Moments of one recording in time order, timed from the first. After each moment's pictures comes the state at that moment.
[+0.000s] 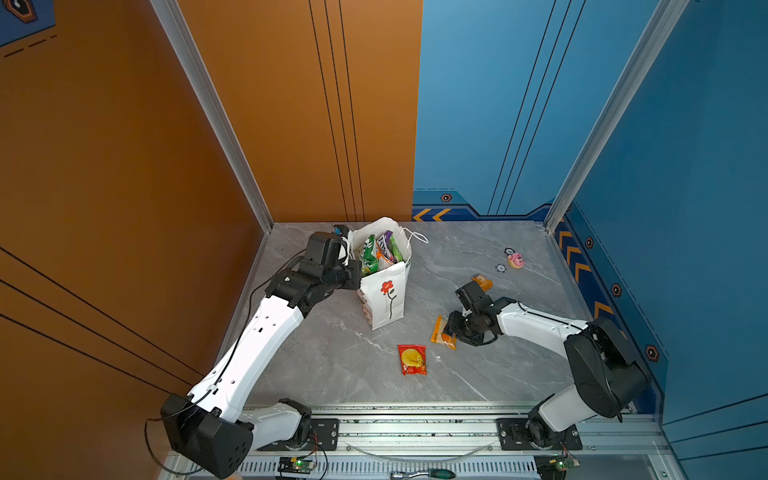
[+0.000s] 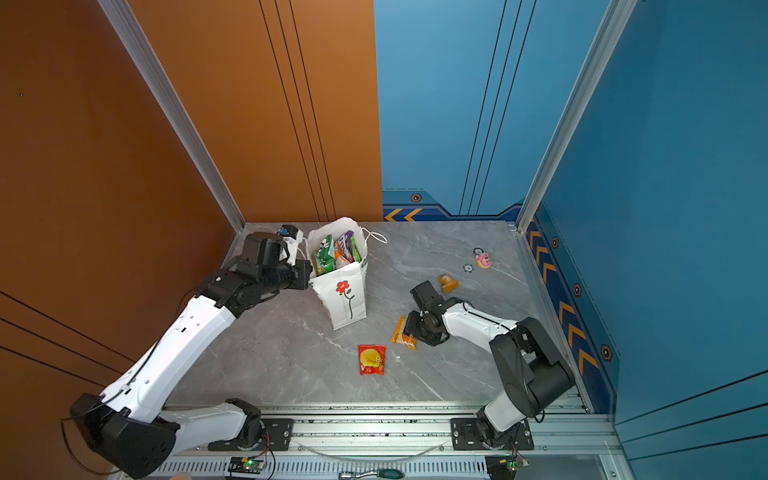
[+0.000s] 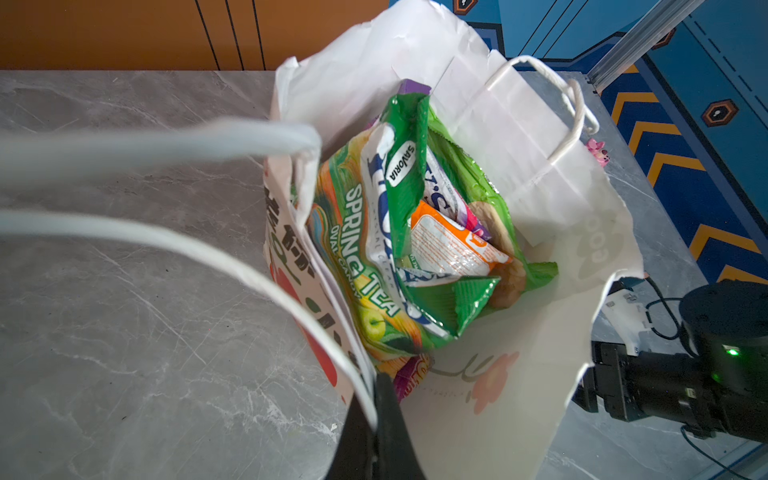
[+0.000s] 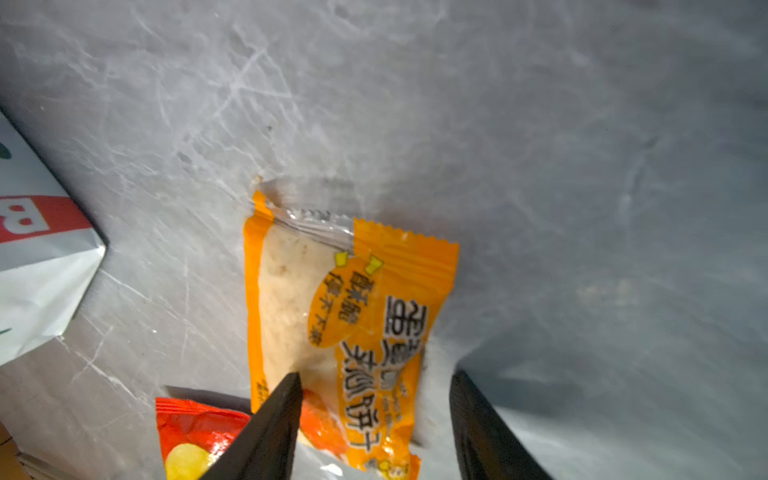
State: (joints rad) left arm -0.39 1.23 1.27 -0.73 0.02 -0.28; right arm 0.53 1.58 0.84 -0.48 -0.17 0.84
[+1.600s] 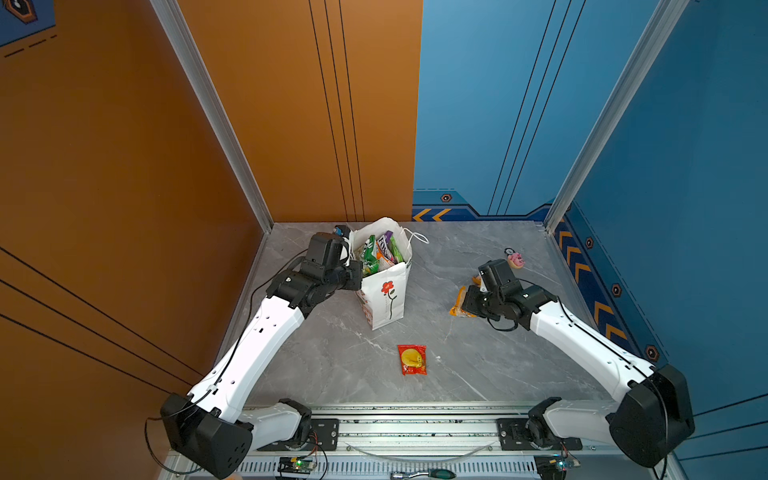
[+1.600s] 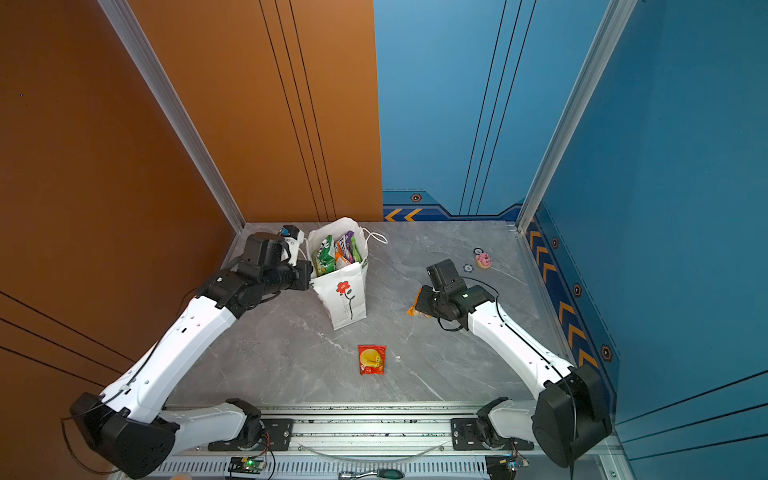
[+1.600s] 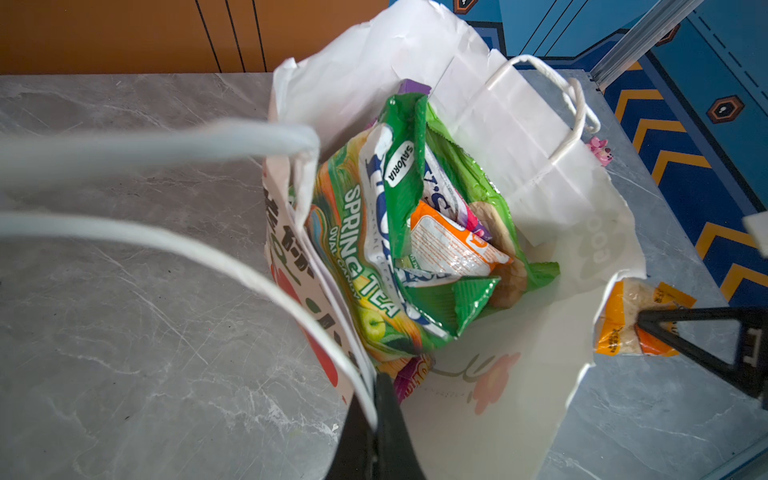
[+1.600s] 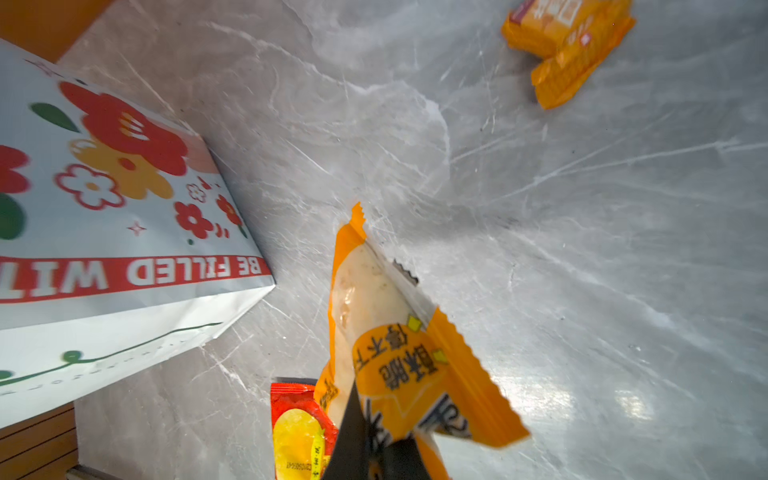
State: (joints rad) left arm -0.41 1.23 1.27 -0.74 0.00 -0.28; right arm 0.46 1.28 1.03 -0.66 -0.05 0.73
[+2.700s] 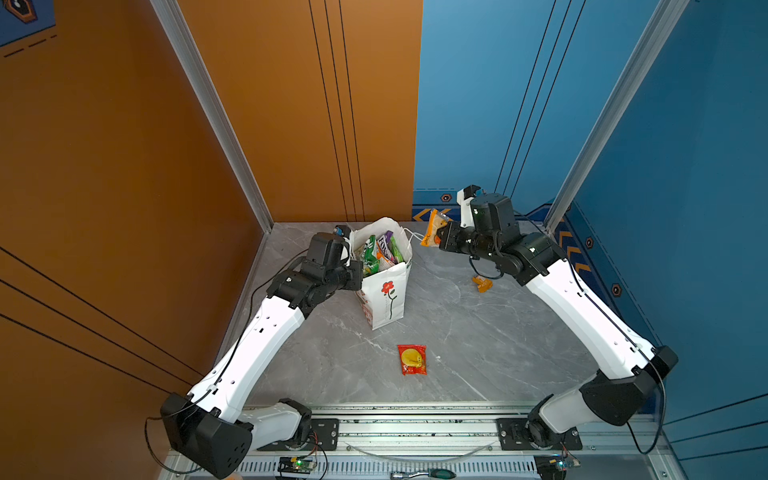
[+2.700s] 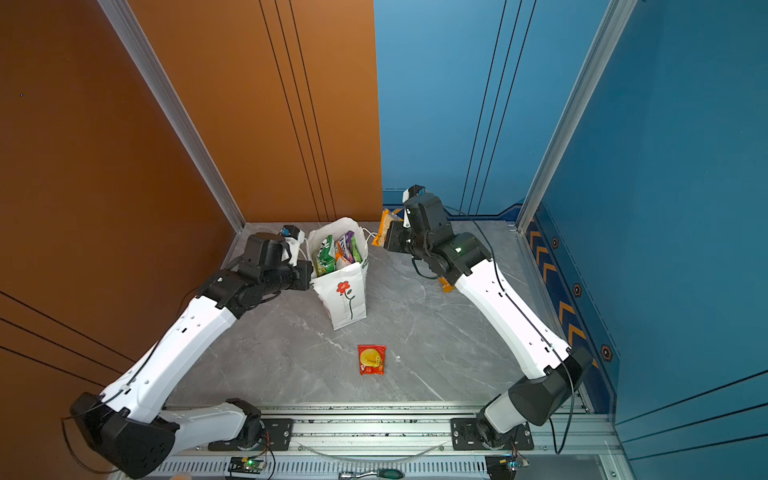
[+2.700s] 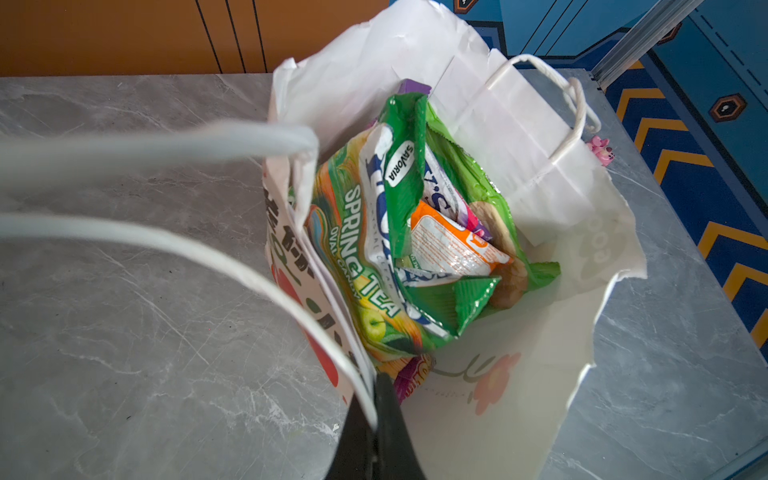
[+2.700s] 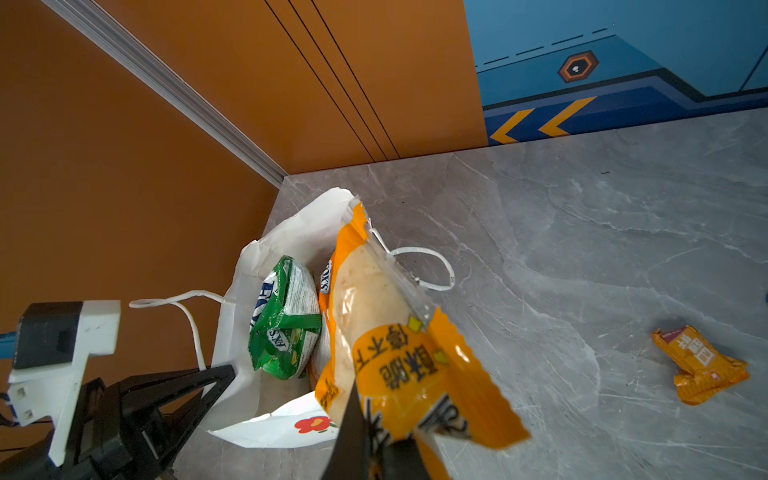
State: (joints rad) left arm -0.41 1.23 1.27 -0.74 -0.01 -0.28; right arm 0.61 1.54 1.79 -0.76 0.02 0.57
